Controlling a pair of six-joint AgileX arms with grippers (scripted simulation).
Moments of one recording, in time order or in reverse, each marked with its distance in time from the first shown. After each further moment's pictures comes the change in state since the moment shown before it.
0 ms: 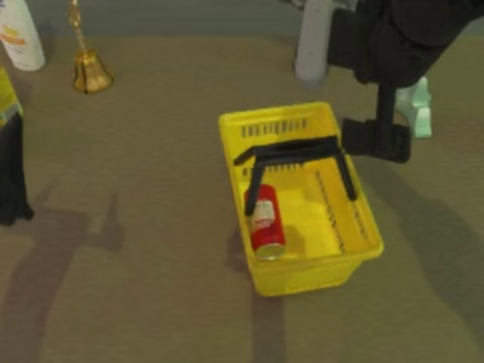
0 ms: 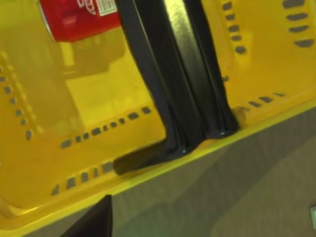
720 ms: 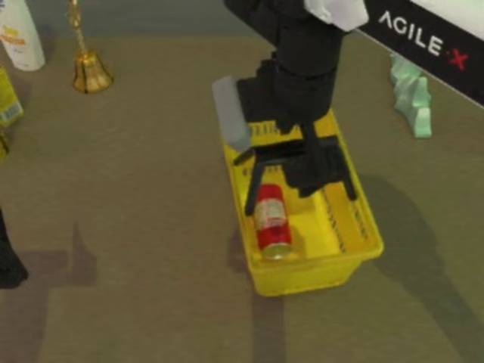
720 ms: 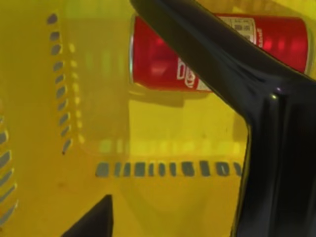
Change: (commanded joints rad) left arm 0.032 -0.432 -0.299 -0.173 -0.238 0.082; right arm 0.119 0.445 0.432 -0.294 0.010 -0.211
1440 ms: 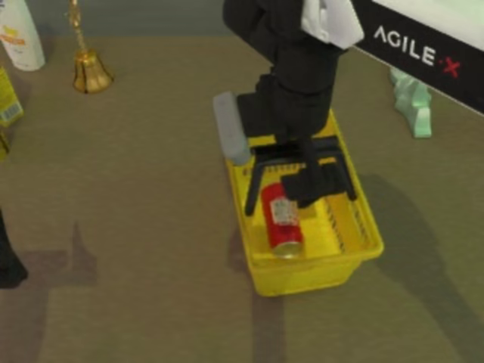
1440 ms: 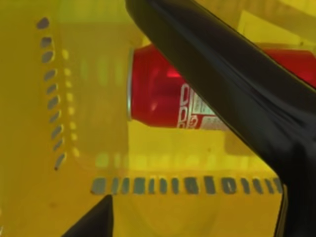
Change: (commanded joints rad) left arm 0.000 0.000 0.000 0.000 0.000 0.000; right arm 0.001 -0.016 -0.107 0.091 0.000 0.000
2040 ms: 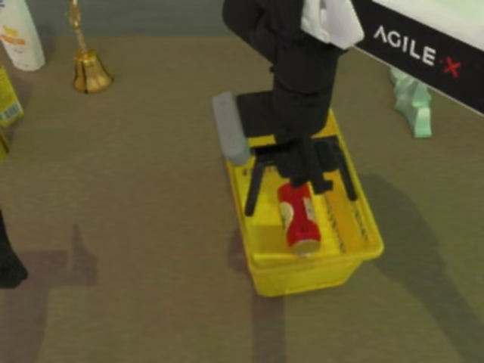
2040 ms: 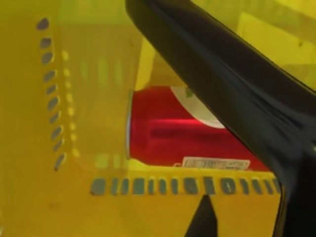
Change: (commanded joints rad) left arm 0.000 0.000 0.000 0.000 0.000 0.000; right arm 0.000 0.000 0.000 0.000 0.000 0.000
